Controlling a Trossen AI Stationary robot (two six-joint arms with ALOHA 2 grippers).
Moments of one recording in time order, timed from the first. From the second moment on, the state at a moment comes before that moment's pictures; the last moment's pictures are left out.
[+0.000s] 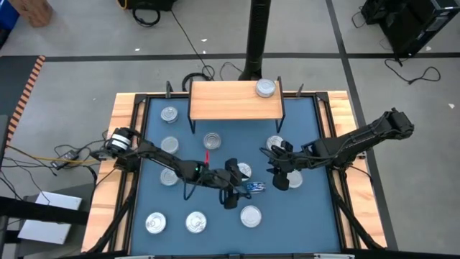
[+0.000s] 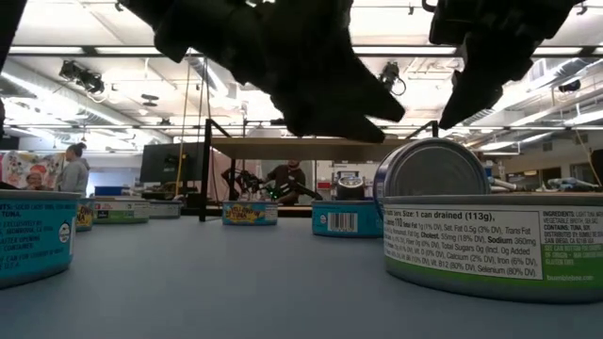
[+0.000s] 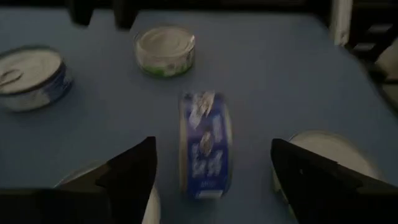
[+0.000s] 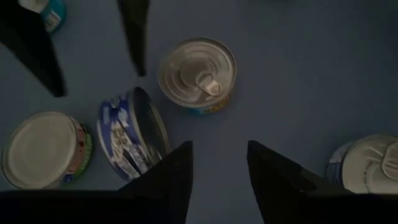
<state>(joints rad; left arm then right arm) -0.27 1.89 1.09 0.30 -0.21 -0.16 0.28 1.23 0.80 -0.51 0.25 0.54</state>
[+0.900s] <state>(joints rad) -0.29 2.03 1.21 0.27 -0.27 -0.16 0.30 1.23 0.80 -0.49 0.27 0.52</state>
